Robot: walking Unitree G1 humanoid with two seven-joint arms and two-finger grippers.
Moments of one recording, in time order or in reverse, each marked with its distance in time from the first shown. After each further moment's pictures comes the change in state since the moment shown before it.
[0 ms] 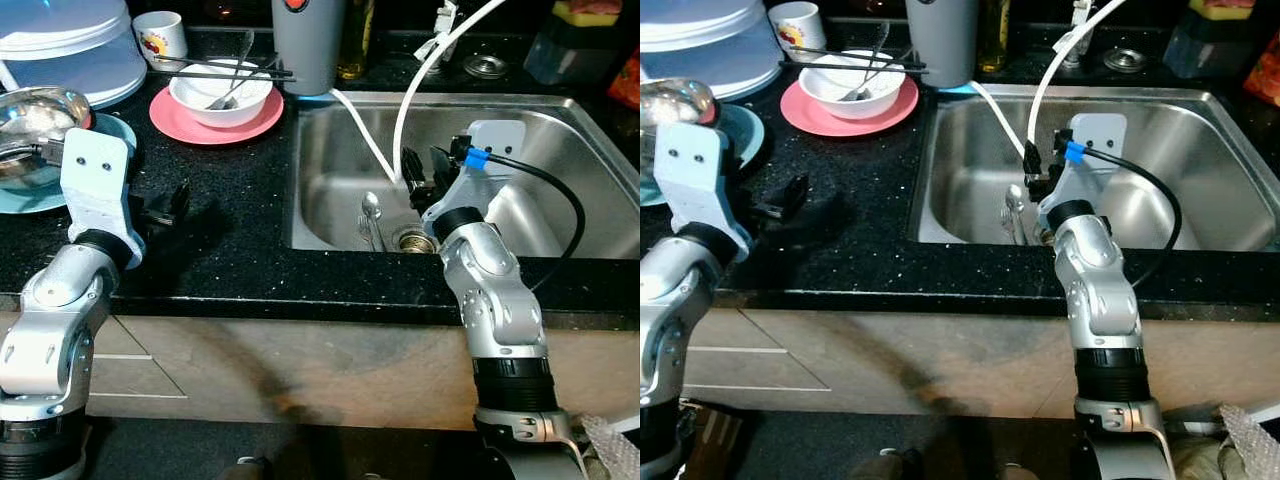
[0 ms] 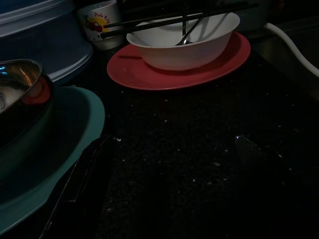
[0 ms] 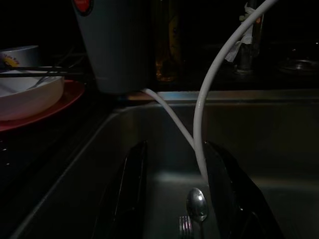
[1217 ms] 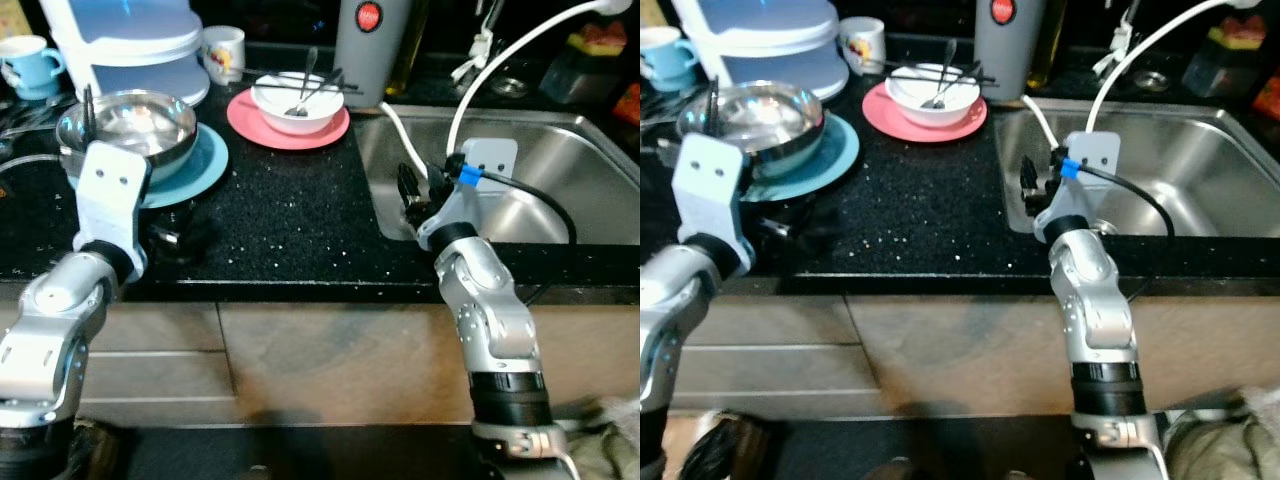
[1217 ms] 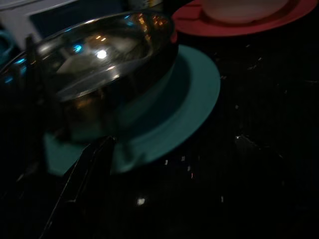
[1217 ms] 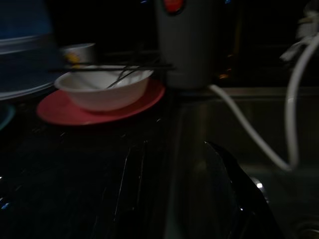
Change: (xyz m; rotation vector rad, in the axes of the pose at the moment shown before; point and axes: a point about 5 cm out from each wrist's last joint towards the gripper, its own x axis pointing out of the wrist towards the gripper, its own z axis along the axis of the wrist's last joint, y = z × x) left arm -0.003 0.000 -0.005 0.067 0.079 -0.041; right arm -0.003 0.004 -0.005 0.007 0.012 0.006
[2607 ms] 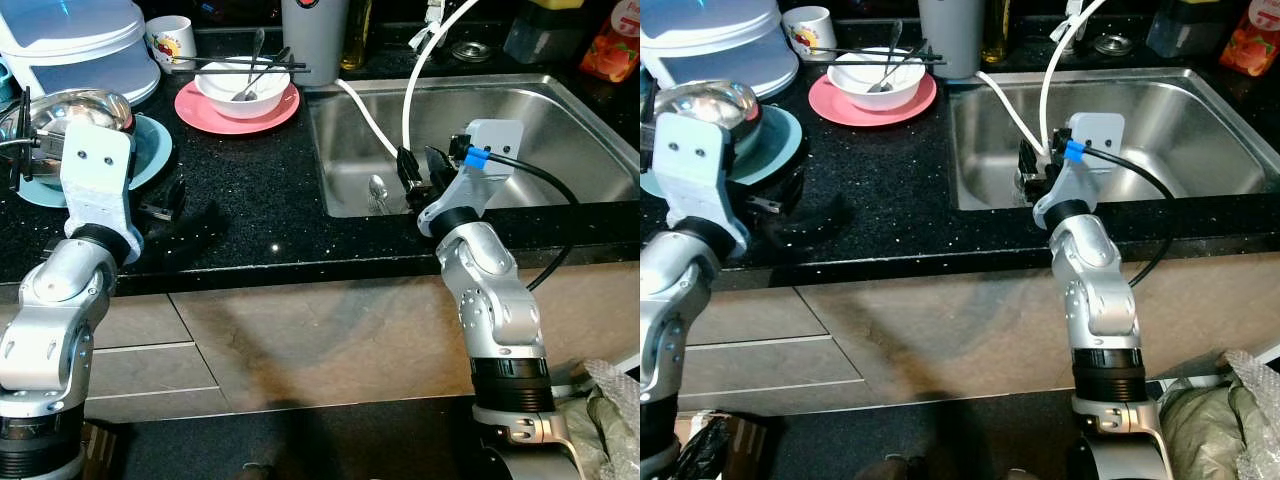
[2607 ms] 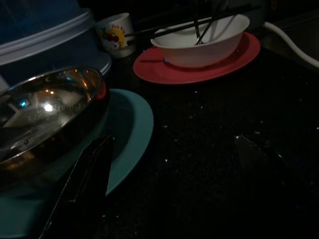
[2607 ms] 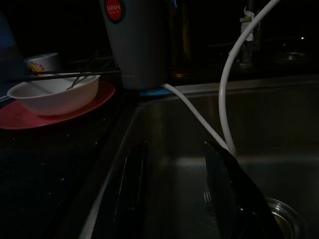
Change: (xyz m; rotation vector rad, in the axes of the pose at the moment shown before) left arm 0.003 0.003 0.012 -0.025 -0.086 0.074; right arm 0.003 0.000 0.005 0.026 -0.006 0.019
